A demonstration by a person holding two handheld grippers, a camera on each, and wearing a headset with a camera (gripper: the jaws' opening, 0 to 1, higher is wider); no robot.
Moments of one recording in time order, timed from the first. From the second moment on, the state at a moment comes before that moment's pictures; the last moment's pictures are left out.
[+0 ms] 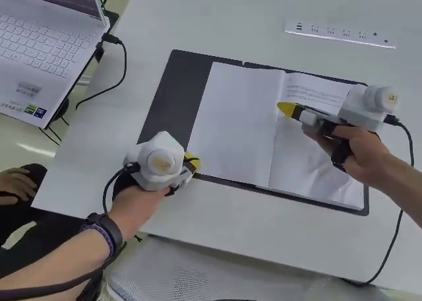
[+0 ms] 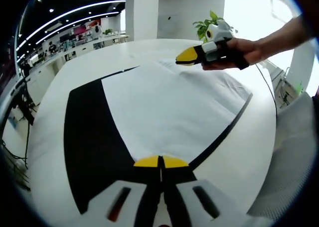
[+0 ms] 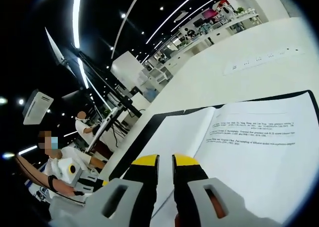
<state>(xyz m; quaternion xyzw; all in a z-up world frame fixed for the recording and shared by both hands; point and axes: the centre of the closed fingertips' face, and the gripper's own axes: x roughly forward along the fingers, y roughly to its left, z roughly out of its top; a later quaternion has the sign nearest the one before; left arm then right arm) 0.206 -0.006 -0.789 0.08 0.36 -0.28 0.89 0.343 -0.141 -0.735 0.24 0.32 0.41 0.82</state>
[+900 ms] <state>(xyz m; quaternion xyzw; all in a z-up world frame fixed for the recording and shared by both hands) 0.208 -0.006 -0.790 0.08 0.36 -0.27 0.89 0.343 -0.135 -0.760 0.21 0.32 0.45 0.81</state>
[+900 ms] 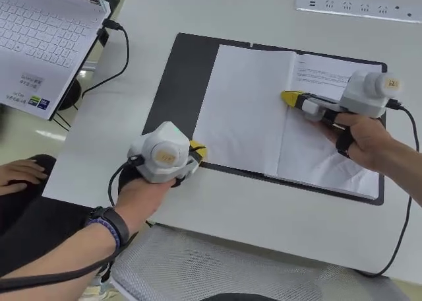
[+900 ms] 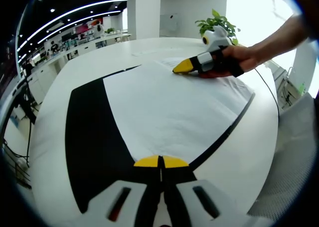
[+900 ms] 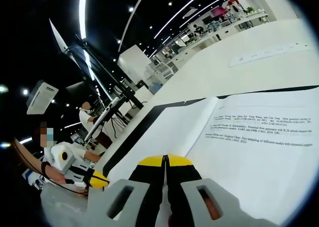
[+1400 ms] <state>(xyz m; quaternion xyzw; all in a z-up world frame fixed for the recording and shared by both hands) 0.208 -0.005 -0.791 0.07 0.36 -0.26 0.89 0.386 -0.137 -0.762 0.22 0.30 0.42 0.83</state>
